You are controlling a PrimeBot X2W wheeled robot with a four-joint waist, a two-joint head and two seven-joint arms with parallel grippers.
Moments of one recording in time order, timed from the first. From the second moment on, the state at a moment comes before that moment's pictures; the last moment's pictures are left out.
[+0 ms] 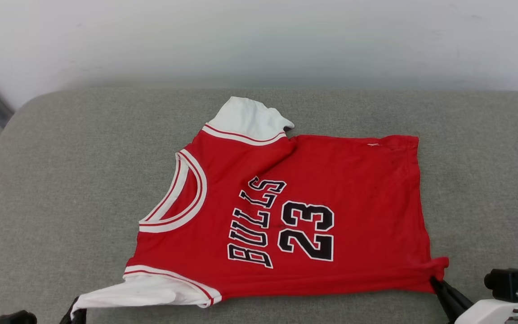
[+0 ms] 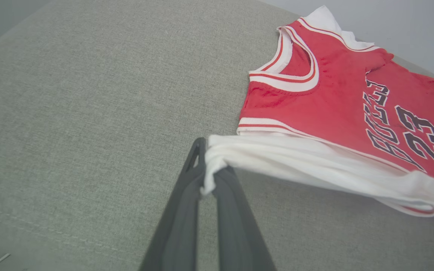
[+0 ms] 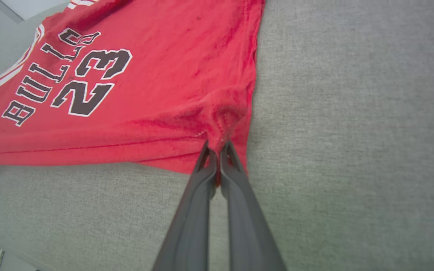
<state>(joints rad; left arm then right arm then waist) 0.30 0.48 -0.13 -0.07 -0.78 0.22 -0.05 0.09 -0.25 0.06 0.17 0.46 0.13 0.20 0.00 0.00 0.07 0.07</state>
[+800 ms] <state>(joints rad) -0.27 0.40 -0.25 0.22 -0.75 0.06 -0.08 -0.15 -0.18 0.04 0.12 0.34 0.13 0.34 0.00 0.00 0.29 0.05</state>
